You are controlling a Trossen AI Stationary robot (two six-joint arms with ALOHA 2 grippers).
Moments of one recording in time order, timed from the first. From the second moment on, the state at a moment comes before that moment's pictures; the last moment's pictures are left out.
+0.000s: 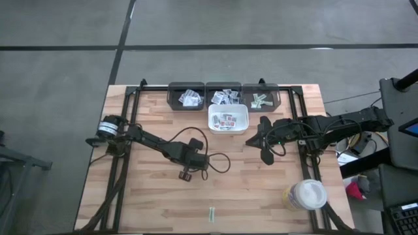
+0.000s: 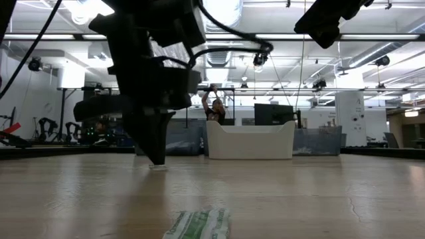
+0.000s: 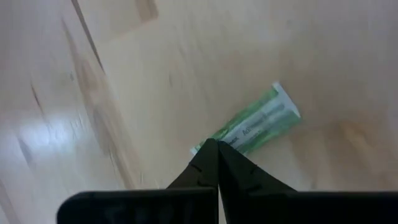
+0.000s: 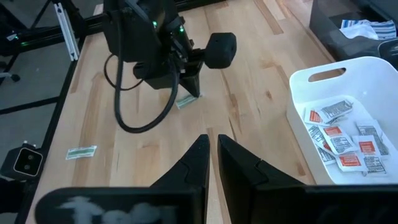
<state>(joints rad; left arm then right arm) -0.22 1.83 1.14 -0.59 -0.19 0.15 0.15 1.00 0.83 -0.41 0.10 0.34</state>
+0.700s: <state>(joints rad) -0.22 1.83 1.16 -0.63 -0.24 0.11 0.15 1.00 0.83 -0.41 0.10 0.34</state>
